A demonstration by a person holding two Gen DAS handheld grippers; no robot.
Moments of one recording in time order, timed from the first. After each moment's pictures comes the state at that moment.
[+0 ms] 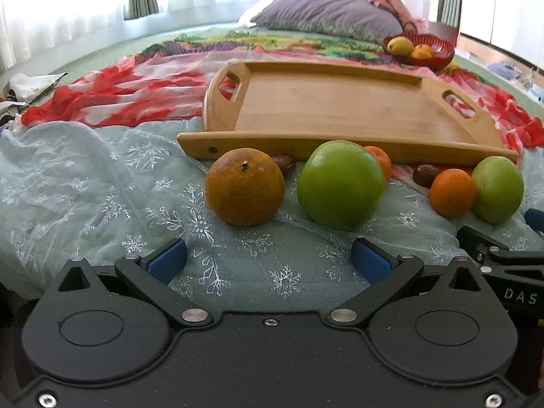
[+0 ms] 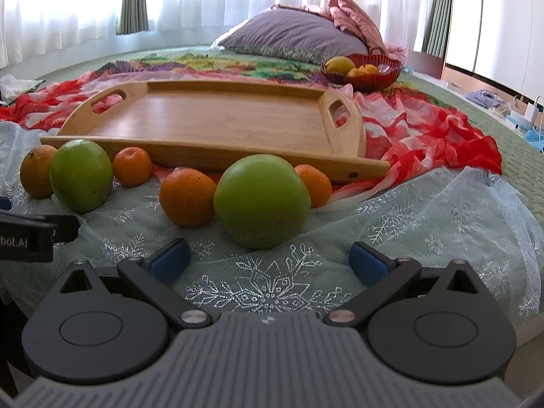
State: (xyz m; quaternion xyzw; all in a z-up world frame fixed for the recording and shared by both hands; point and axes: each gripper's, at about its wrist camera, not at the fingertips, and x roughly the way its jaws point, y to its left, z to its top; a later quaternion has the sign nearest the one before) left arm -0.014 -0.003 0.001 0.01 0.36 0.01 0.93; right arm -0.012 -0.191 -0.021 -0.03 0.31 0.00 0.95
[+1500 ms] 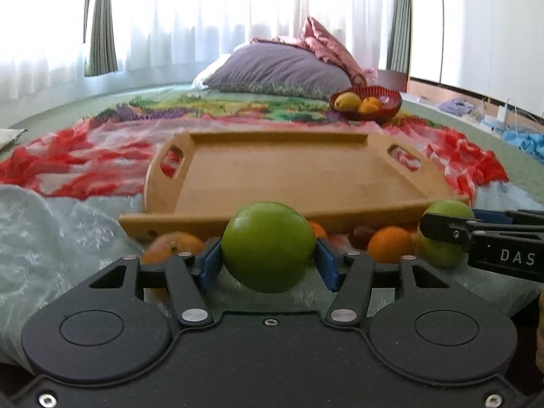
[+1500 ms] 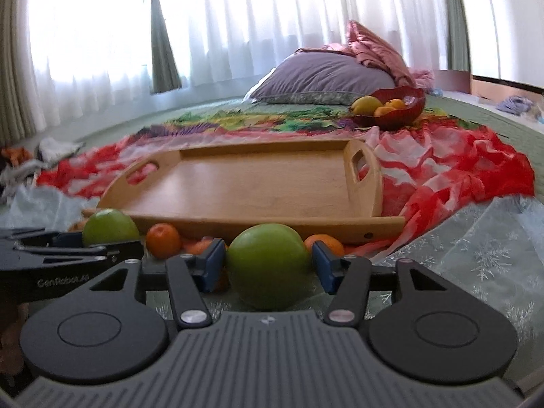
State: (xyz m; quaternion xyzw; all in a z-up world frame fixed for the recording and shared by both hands) left arm -0.004 -0.024 0.020 0.01 0.25 -0.08 0.97; right arm -0.009 -0.225 0.002 0.06 0.22 0.08 0.97
